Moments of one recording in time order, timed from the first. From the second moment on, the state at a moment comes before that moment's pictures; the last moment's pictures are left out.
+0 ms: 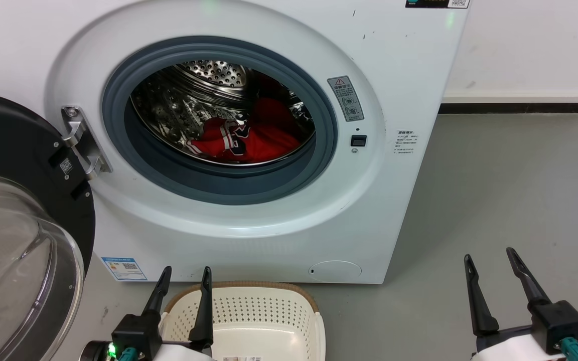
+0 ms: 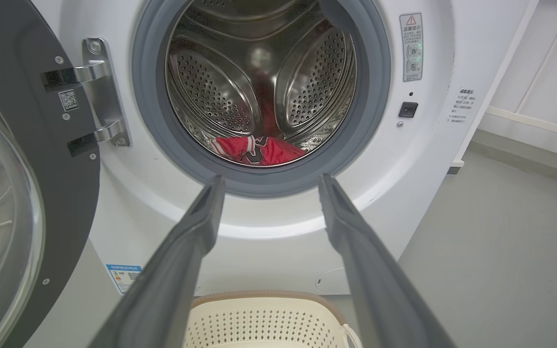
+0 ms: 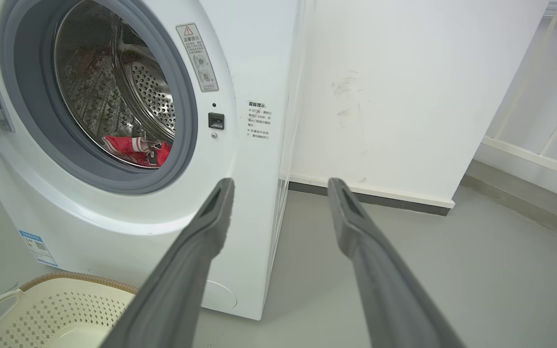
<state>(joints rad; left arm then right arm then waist) 0.08 0.07 -0.12 0.09 -0.16 -0.01 -0.23 0.09 -0.05 -0.03 0.03 -0.07 0.13 -0.23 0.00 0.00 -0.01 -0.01</state>
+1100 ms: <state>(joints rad) 0.09 0.05 -0.13 0.08 -0.03 -0.03 -0.26 0.10 -0.05 -0.03 0.09 -0.07 0.13 -0.26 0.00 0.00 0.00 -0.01</state>
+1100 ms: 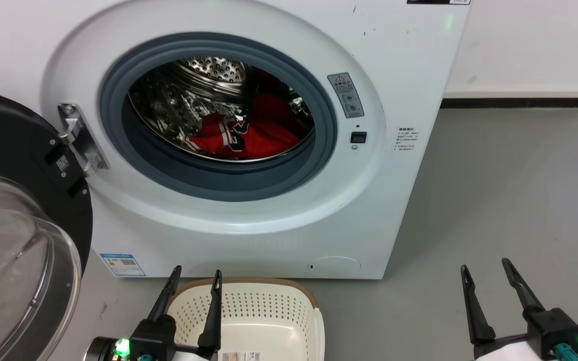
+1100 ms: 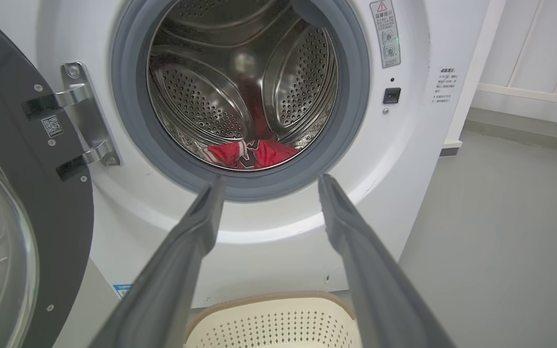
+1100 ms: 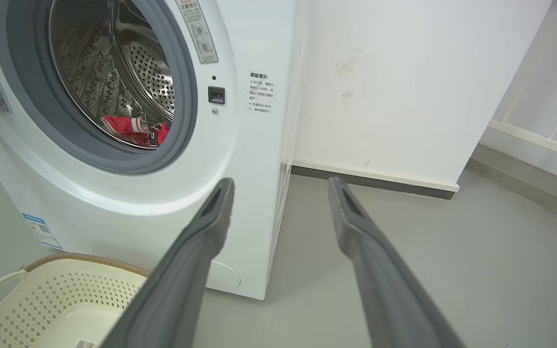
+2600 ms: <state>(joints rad) -1.36 0.58 -0.25 0.91 -0.03 -0.13 0.47 -0.18 -0.05 0.08 0.03 0.07 0.13 -0.26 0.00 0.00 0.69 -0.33</state>
